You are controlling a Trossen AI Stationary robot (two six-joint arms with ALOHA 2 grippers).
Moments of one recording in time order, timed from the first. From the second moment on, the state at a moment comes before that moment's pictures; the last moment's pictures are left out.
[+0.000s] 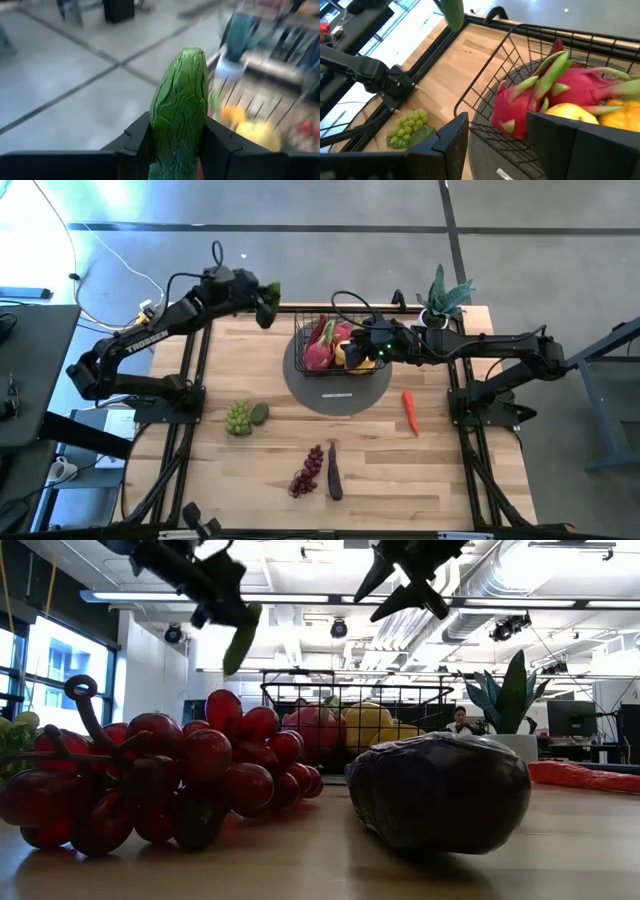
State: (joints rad) left arm 0.85 1.16 0.96 -0.15 0.10 -0.01; right arm -0.12 1.37 1.17 -0.40 0.29 0.76
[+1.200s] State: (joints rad) left arm 0.69 1.57 0.96 0.31 0.14 -0.07; right arm -0.07 1.37 1.17 -0.45 0.26 0.84
